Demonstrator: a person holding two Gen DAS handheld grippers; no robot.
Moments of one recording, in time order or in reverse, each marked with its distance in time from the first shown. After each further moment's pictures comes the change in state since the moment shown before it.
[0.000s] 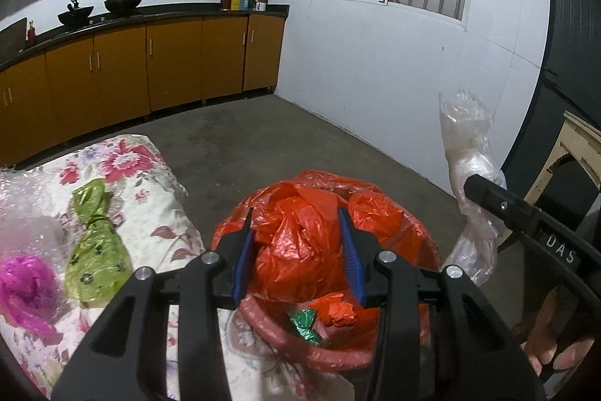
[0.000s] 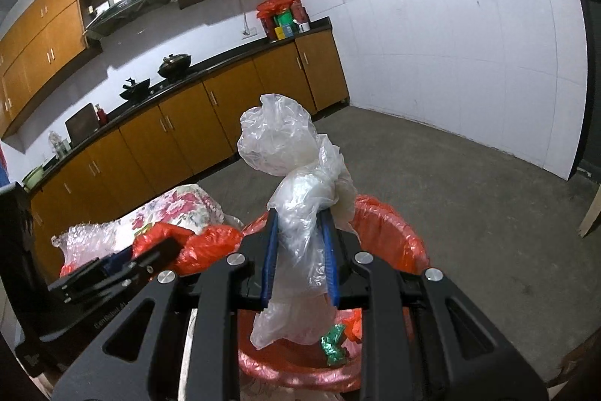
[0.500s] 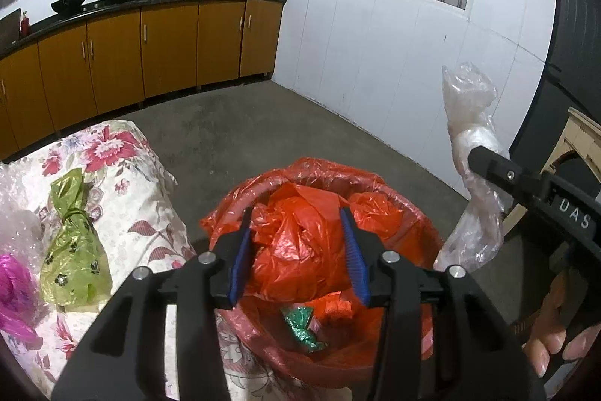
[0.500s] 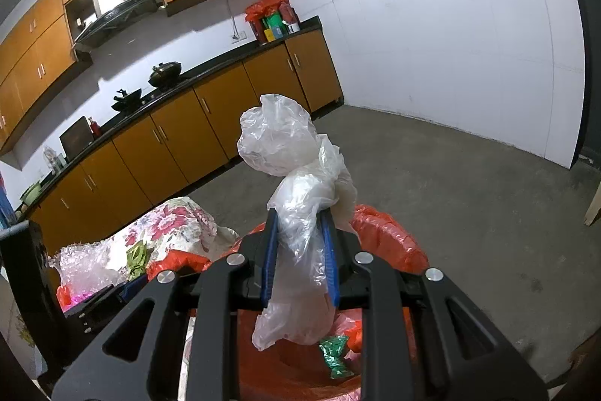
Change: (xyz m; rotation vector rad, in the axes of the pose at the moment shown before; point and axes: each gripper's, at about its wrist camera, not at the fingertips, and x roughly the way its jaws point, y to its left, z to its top) left arm 0.036 0.001 -0.003 -0.012 0.054 -0.011; right arm 0.016 -0.015 0.005 0.055 0.001 -0.002
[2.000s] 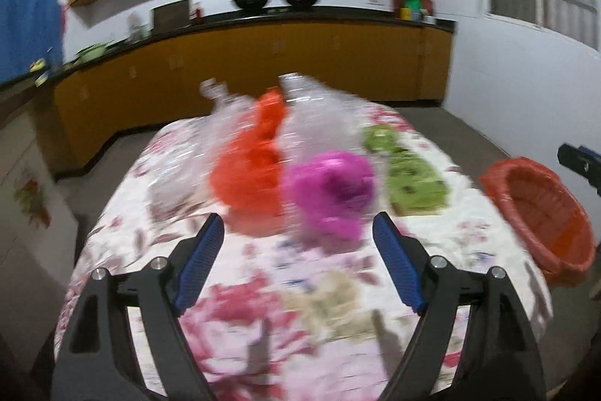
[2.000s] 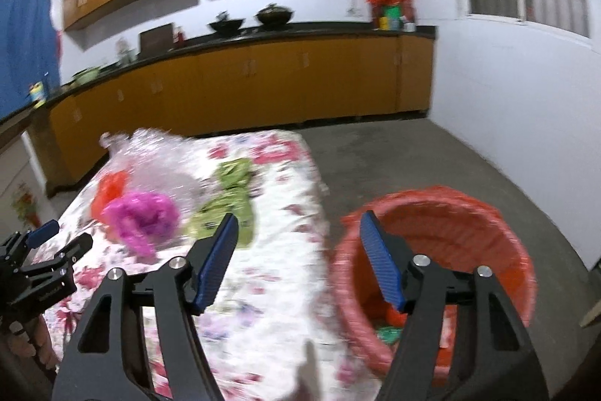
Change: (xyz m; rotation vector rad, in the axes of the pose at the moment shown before) left arm -0.200 0.195 -0.116 -0.230 -0.101 0.632; right arm -0.001 0.174 -0.076 -0.435 0.097 0.203
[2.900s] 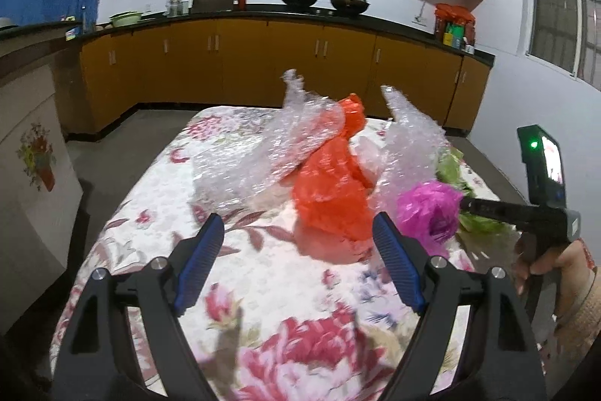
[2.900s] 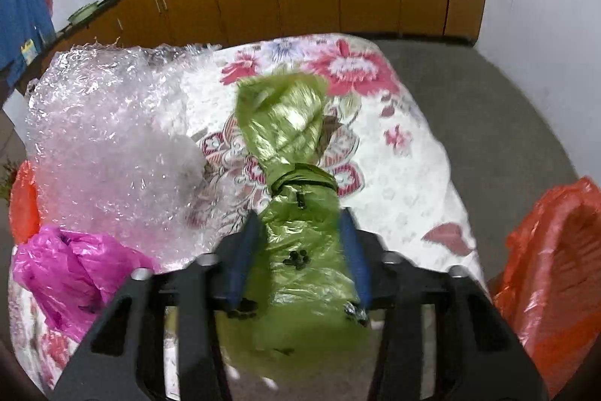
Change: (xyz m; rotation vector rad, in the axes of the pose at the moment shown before) left arm 0.029 0.070 0.009 -0.153 -0.020 0.013; right arm 0.216 0.064 0.008 0.004 0.359 0.083
